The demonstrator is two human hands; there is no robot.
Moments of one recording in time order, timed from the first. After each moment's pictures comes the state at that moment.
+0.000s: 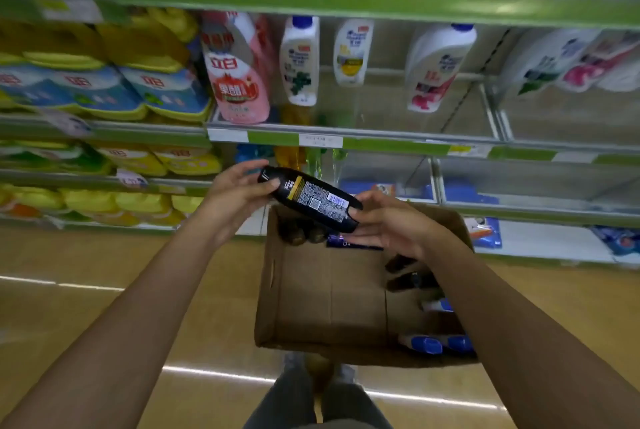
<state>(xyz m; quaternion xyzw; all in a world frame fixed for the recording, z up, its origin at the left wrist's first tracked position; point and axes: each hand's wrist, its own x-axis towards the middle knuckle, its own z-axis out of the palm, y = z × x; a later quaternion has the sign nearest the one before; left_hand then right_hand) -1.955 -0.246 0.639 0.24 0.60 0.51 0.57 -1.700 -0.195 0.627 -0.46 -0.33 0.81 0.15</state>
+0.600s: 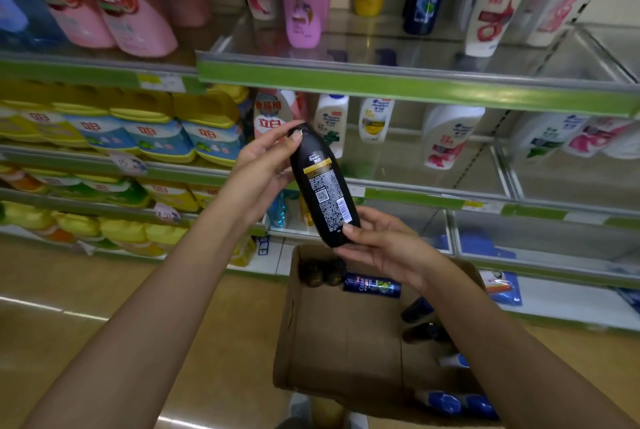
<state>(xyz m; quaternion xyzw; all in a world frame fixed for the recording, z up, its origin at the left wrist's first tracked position) -1.960 -0.223 0.758 0.31 0.50 0.61 0.53 -1.751 -0.215 0.712 -0.33 -0.37 0.85 0.20</state>
